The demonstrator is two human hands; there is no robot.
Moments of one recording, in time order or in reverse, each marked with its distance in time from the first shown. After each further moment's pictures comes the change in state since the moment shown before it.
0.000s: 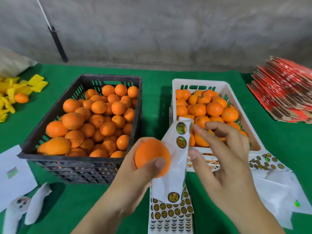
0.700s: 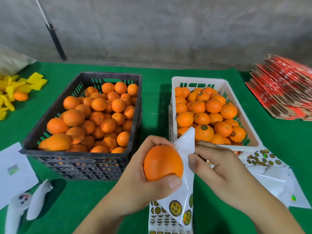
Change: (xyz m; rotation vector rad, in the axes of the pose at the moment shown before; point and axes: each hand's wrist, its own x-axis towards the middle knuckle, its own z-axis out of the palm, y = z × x) left_hand -0.019 0.016 0.012 0.333 -0.143 0.226; right_hand 0.002 0.004 -0.017 0.310 -0.537 0.105
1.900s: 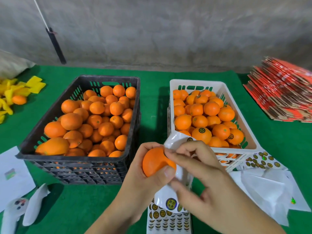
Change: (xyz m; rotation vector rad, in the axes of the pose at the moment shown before) left_hand 0.004 -0.026 0.014 -0.282 0.145 -0.175; right_hand -0.010 -0.009 0.022 -0.089 0.118 -0.204
